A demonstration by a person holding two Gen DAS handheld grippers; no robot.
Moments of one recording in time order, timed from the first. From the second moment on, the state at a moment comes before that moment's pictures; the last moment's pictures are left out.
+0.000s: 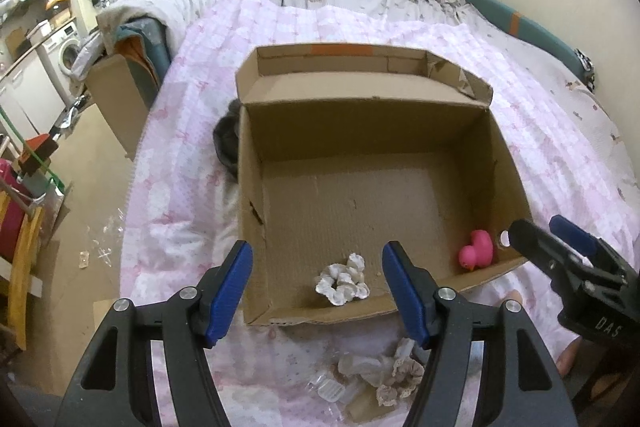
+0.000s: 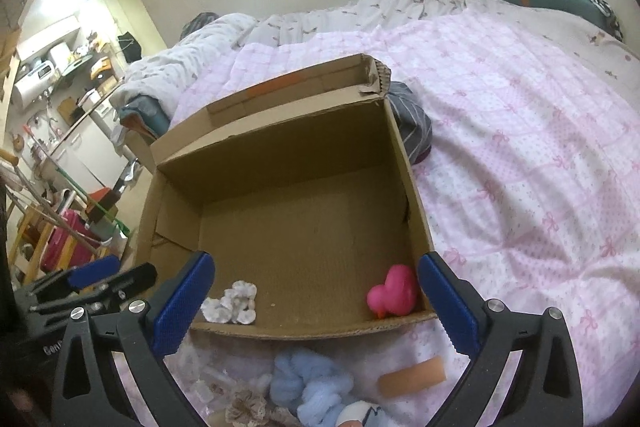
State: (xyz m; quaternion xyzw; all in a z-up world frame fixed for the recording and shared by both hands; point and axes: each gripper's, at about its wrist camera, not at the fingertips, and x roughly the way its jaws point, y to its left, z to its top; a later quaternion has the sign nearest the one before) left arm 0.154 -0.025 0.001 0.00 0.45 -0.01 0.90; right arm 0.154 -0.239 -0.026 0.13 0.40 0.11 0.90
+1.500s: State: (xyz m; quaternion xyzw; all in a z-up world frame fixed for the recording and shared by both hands) left arm 0.075 0.012 -0.017 -0.03 0.46 0.06 0.88; right arm 0.090 -0.261 -0.025 0.13 0.43 0.07 0.89
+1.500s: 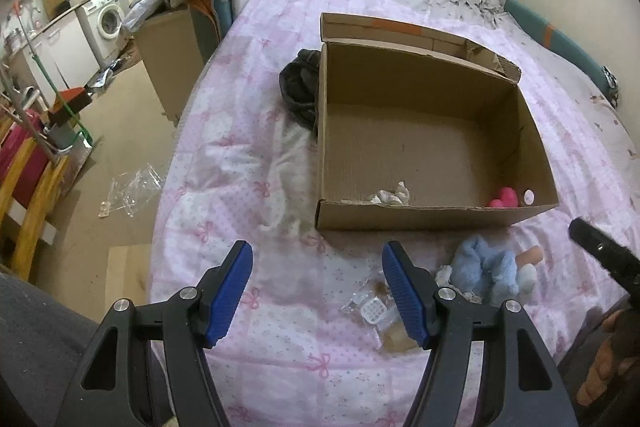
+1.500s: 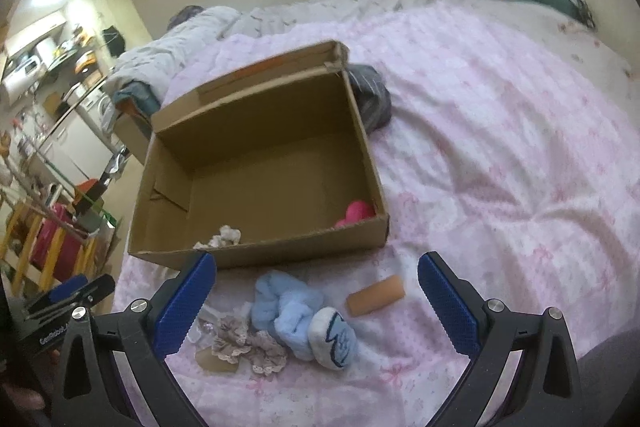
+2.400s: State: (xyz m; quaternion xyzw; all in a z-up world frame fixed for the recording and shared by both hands) left arm 0.084 0.021 -0.030 -0.06 0.49 0.07 0.87; right arm 0.121 -0.184 -0.142 0.08 0.62 0.00 0.78
